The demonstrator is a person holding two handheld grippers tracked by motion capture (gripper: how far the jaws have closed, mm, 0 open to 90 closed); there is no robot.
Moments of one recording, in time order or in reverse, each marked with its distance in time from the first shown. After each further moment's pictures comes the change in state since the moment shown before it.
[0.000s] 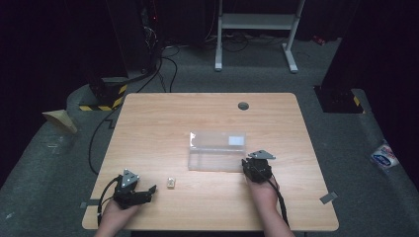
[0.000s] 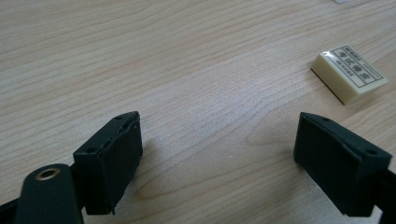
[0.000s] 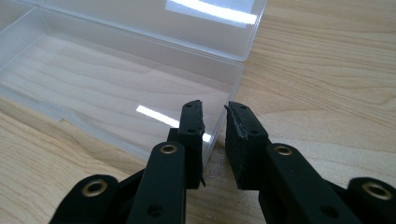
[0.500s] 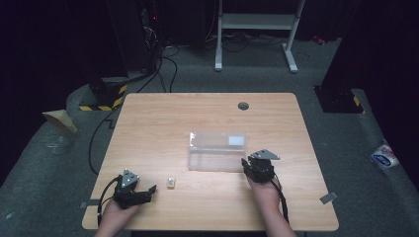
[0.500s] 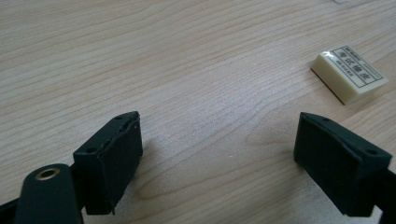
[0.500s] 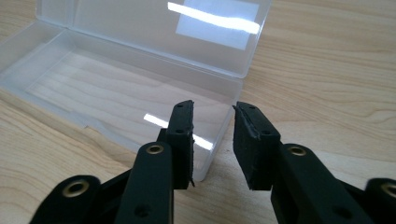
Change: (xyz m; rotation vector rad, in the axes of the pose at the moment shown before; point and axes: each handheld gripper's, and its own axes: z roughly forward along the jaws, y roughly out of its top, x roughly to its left) left arm 0.000 0.000 0.000 0.000 0.000 0.000; right arm -0.002 0.005 -0.017 -0.044 0.032 -0.006
